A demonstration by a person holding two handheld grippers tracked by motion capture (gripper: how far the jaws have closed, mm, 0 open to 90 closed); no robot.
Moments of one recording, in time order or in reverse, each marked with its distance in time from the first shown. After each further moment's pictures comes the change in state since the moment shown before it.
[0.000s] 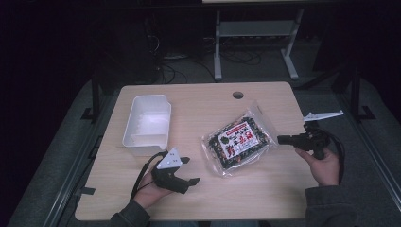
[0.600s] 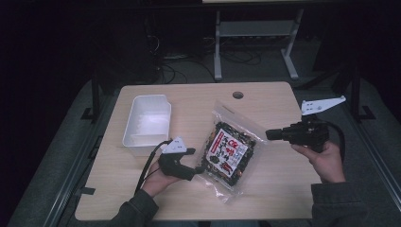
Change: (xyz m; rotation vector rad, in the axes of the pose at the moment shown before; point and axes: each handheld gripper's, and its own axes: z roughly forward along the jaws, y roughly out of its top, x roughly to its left) left arm 0.025 0.015 0.022 -0.049 -0.046 -0.085; right arm 0.066 0.048 -0.028 -0.069 0.261 -0.284
